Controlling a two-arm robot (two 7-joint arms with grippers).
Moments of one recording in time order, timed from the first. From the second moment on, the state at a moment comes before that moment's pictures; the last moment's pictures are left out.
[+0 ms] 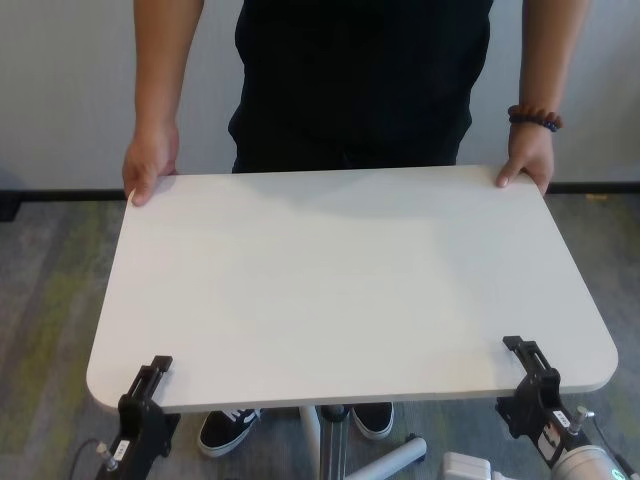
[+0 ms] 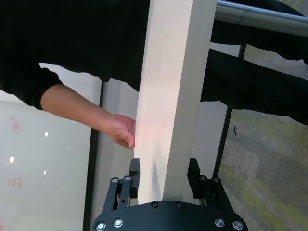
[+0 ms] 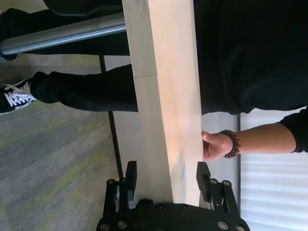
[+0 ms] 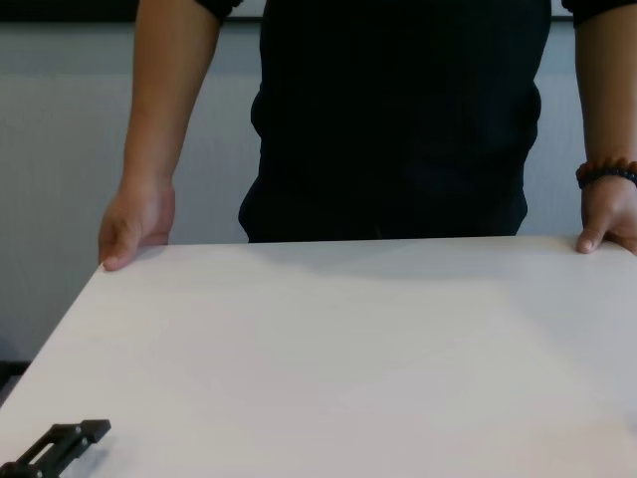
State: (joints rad) left arm 0.18 0.38 0.42 -1.46 1.07 0.07 0.40; right arm -0.14 0.53 -0.46 -1.58 -0.95 0.22 -0.15
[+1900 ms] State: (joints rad) left arm 0.19 0.38 0.42 -1.47 1.07 0.07 0.40; right arm -0.15 0.53 -0.45 -1.58 -0.96 0.22 -0.15
